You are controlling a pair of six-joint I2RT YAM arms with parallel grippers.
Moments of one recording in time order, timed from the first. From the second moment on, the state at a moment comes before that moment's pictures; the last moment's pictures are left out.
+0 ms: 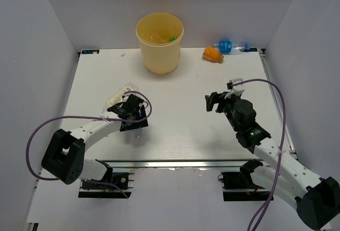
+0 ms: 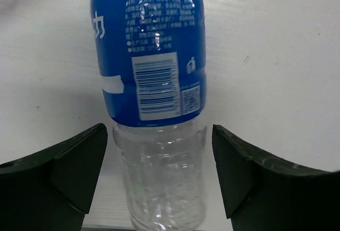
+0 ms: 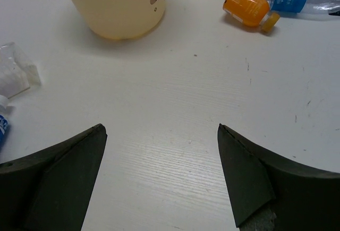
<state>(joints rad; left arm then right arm) -0.51 1.33 0.76 -0.54 -0.25 -0.65 0.57 0.83 0.53 0.18 0.23 0.13</state>
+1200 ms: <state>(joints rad) -0.46 2.03 2.10 -0.08 -0.46 -0.42 0.53 0.78 0.49 0.17 0.34 0.10</state>
